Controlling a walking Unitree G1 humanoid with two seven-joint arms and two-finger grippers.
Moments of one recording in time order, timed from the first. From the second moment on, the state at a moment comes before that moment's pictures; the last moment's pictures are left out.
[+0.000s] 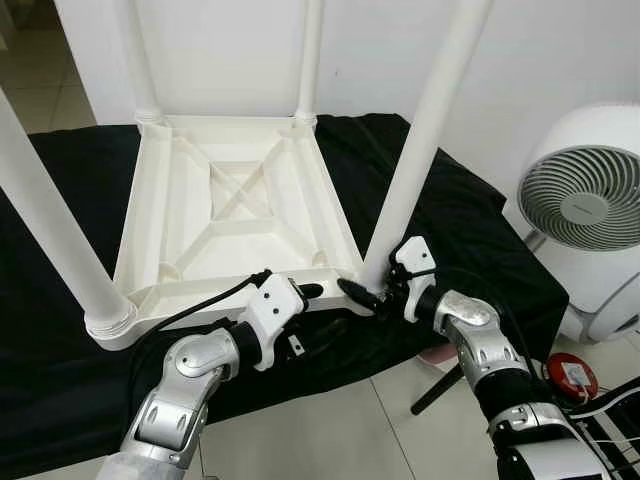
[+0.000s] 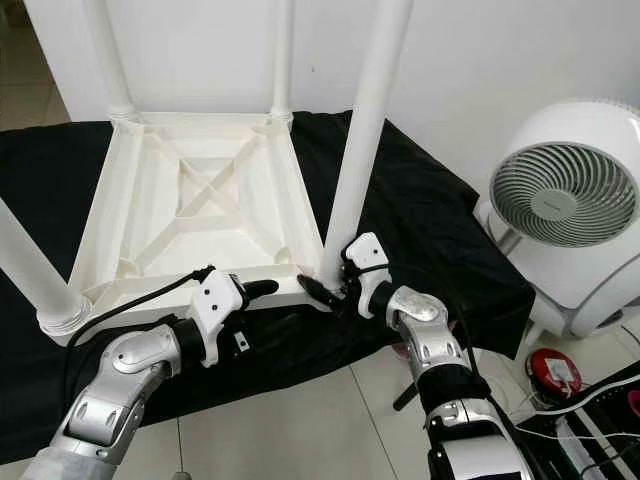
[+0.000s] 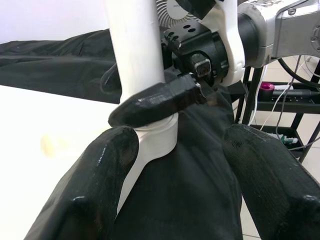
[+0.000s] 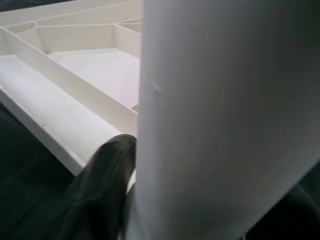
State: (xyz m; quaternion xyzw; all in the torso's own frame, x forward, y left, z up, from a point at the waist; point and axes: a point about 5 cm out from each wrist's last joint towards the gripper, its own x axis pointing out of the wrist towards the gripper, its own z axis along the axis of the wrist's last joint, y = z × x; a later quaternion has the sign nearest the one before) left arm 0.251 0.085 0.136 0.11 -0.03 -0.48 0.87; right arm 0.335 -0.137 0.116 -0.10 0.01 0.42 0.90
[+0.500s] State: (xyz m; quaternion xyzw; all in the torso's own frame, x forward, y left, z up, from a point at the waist) left arm 0.250 0.082 0.133 0.11 -0.02 -0.48 0.87; right arm 0.335 -0.139 0.115 -0.10 0.00 0.45 0.89
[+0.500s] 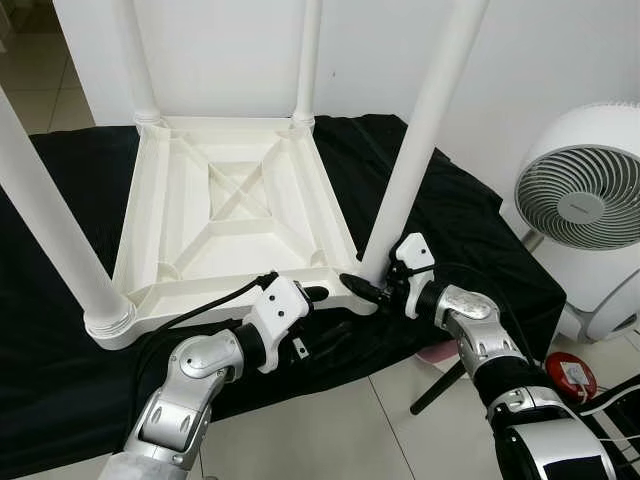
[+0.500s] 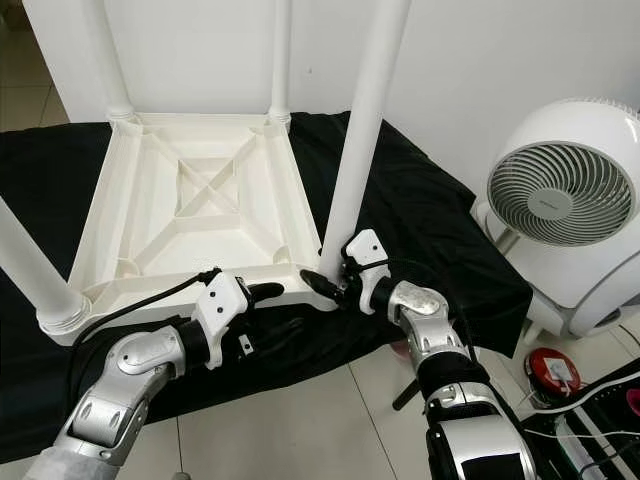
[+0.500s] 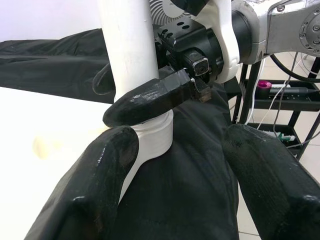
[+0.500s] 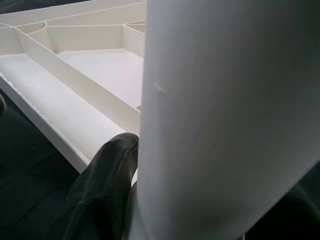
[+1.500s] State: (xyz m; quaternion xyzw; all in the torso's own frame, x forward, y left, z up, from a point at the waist) left arm 0.256 0.078 0.130 0.11 -0.02 -0.49 0.87; right arm 0.309 -0.096 0.114 0.00 -0.03 0.08 1.00
